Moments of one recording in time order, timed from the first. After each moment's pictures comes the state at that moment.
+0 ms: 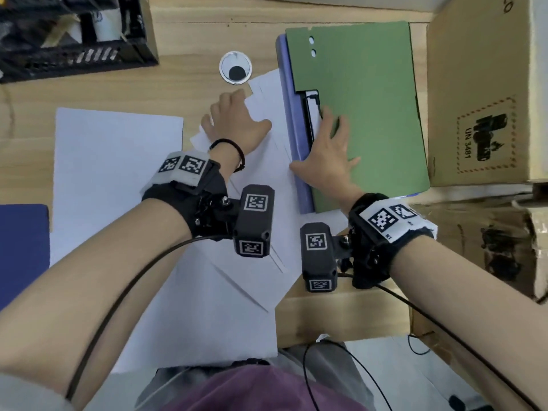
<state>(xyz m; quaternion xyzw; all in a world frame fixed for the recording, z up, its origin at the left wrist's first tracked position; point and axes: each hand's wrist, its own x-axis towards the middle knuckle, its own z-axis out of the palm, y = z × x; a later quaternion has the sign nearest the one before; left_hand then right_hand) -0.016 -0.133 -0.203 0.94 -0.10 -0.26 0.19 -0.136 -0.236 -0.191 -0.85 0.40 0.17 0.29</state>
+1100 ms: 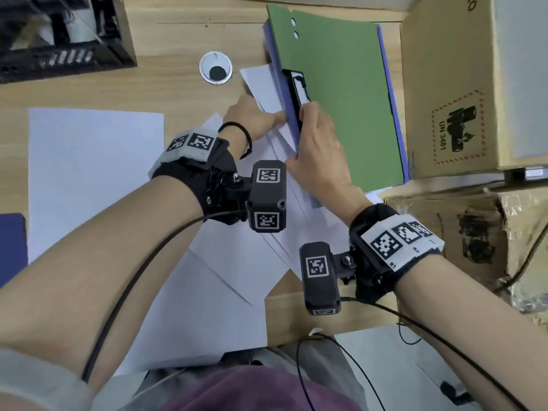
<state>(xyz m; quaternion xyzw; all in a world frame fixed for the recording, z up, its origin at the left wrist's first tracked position) -0.023 -0.170 -0.188 0.86 -0.08 -0.38 0.34 -0.149 -0.236 -0.166 -0.93 0.28 0.05 0.24</state>
